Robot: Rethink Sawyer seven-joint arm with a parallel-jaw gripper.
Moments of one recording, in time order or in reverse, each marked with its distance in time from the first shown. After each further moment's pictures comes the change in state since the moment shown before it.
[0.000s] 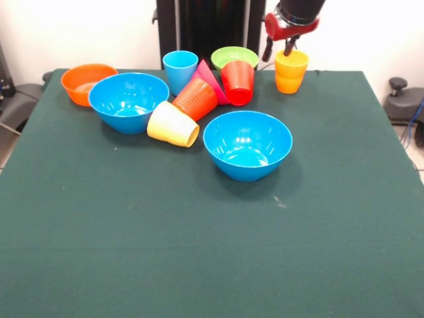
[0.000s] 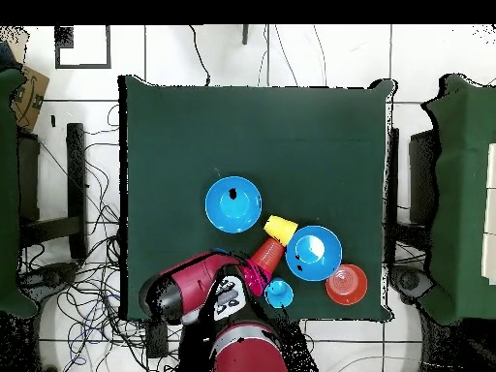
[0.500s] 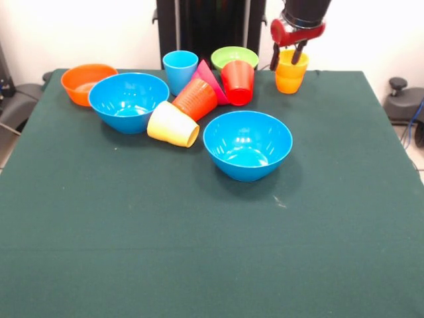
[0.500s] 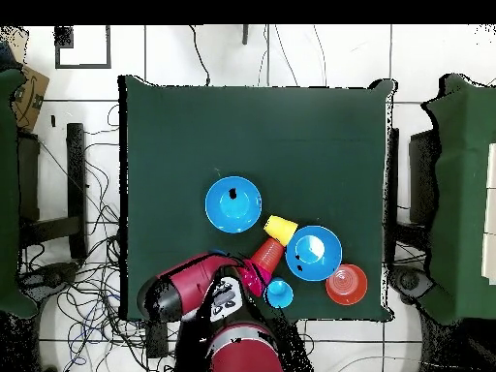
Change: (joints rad) arm 0.013 0.000 -0.005 0.003 0.000 -0.122 0.000
